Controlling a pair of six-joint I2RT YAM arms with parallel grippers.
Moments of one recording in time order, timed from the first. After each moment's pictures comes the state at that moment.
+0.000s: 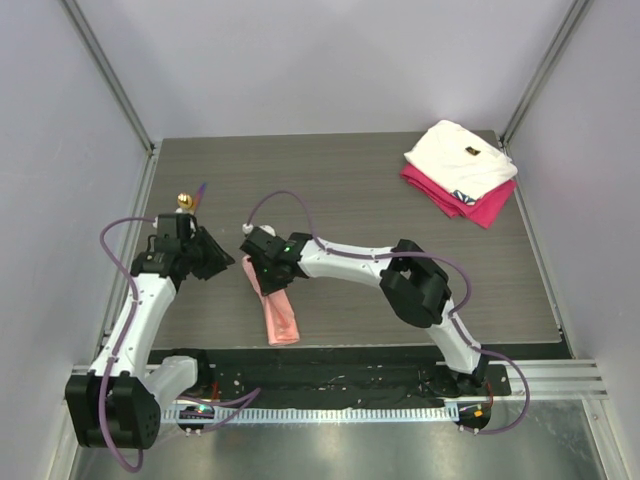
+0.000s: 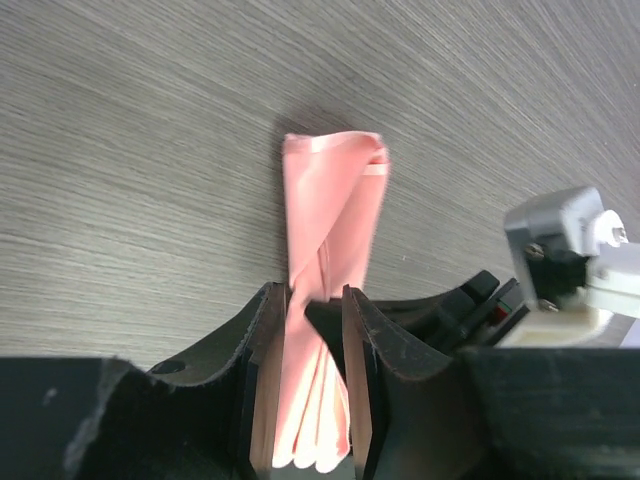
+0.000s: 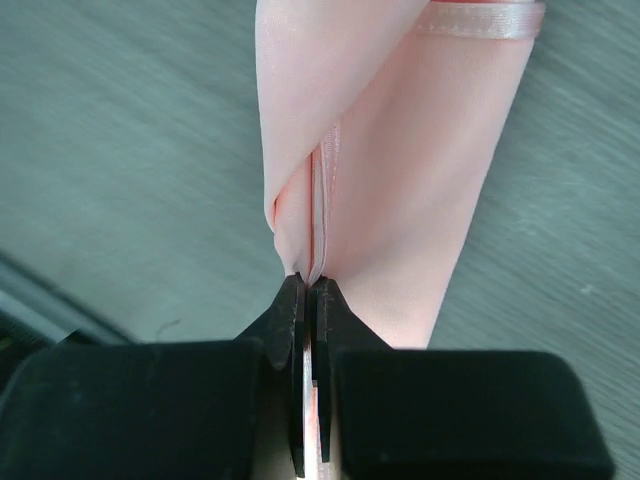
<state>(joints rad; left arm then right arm) -0.03 1.02 0.78 -0.67 0.16 -0.71 1.10 2.20 1.76 -0.63 0.08 0.62</state>
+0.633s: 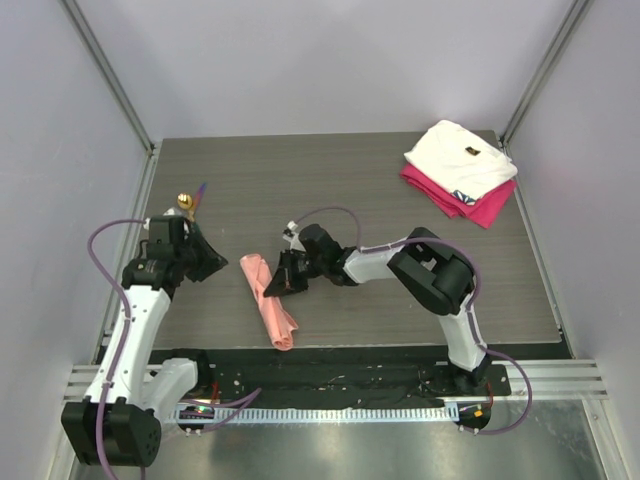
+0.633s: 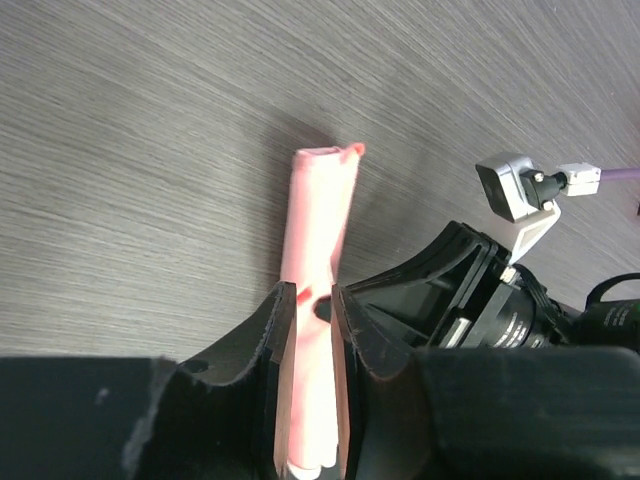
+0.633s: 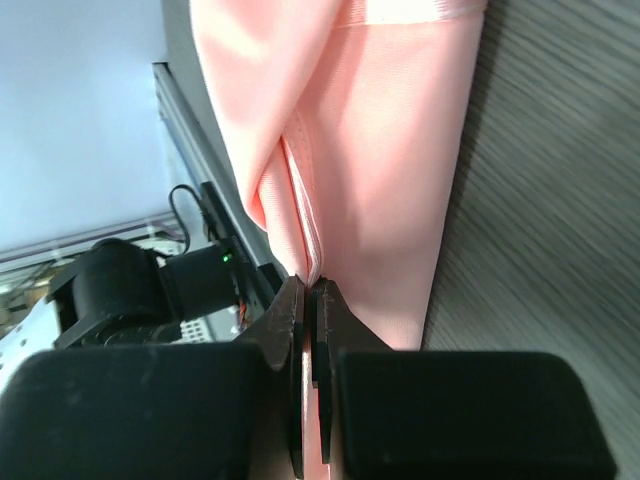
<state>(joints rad) -0.03 0.92 0.83 -0.77 0.12 -0.71 0.89 2.07 1.15 0.31 -0.58 0.98</state>
